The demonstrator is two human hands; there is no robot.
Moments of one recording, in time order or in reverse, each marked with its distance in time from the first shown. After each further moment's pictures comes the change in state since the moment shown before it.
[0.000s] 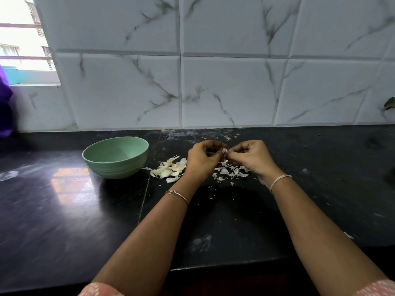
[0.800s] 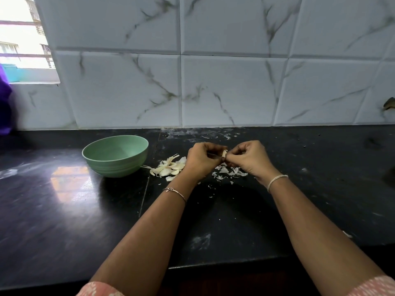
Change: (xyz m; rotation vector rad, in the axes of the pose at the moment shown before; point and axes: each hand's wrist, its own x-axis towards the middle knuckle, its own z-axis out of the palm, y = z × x) left_hand -0.002 0.005 -0.006 0.128 -0.103 -0.018; right_hand -0.001 0.002 0.003 -0.149 0.021 -0.029
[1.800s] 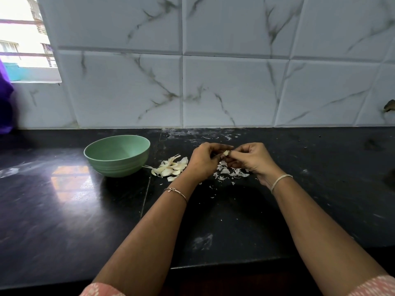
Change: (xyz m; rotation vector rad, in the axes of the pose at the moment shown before) left_hand 0.006 -0.005 -0.002 0.152 -0.069 0.138; right_hand 0.001 0.000 -0.001 0.282 -0.096 0.127
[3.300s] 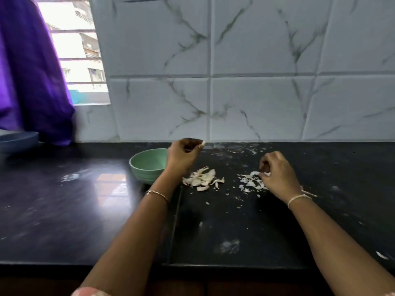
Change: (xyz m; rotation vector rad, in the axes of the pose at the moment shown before) left_hand -0.027 -0.001 -0.110 -0.075 0.409 -0.134; right_hand 0.000 0.012 -0.003 -0.800 0.163 -0.410
